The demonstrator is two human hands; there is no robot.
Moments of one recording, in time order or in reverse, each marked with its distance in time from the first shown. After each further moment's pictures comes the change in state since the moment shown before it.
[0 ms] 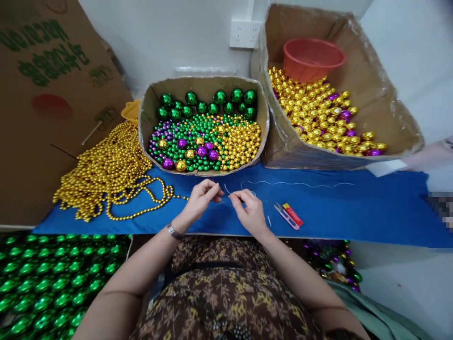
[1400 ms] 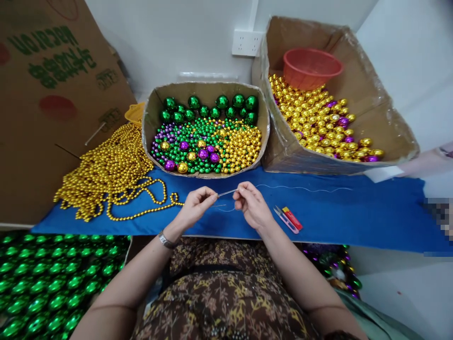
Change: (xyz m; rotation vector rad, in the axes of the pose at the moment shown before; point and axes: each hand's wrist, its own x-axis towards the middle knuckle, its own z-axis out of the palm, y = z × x) left_hand -0.018 0.007 -0.013 0.103 -0.005 0.074; right_hand 0.022 0.001 -0.001 0.696 -0.104 0.404
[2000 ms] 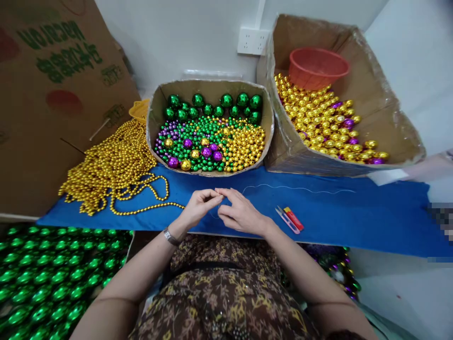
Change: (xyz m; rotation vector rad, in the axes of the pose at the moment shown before) left_hand -0.004 -0.003 0.006 -0.192 -0.054 -0.074; right_hand -0.003 -0.001 -0.001 -0.999 -0.560 -0.774
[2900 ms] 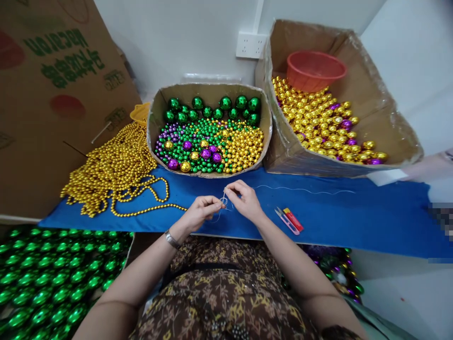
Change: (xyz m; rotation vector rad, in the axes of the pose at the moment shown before) left_hand -0.005 -0.014 -0.001 -0.148 -0.095 -0.204; right_hand 0.014 0.018 0.004 0.284 0.409 0.444
